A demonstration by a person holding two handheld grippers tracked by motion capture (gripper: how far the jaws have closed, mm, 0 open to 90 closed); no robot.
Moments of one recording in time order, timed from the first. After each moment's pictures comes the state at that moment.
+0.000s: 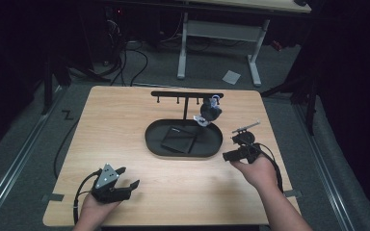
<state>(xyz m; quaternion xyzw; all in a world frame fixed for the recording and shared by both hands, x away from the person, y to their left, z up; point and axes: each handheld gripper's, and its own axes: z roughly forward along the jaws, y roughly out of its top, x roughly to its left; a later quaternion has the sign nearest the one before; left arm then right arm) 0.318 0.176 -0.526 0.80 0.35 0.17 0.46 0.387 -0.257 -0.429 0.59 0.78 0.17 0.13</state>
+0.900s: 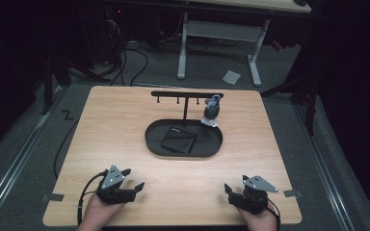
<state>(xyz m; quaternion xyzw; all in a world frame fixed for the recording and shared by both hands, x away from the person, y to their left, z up) 0.315 0.161 -0.528 0.81 0.33 0.16 0.46 0.261 -0.276 -0.515 0.51 0.73 0.35 0.27</state>
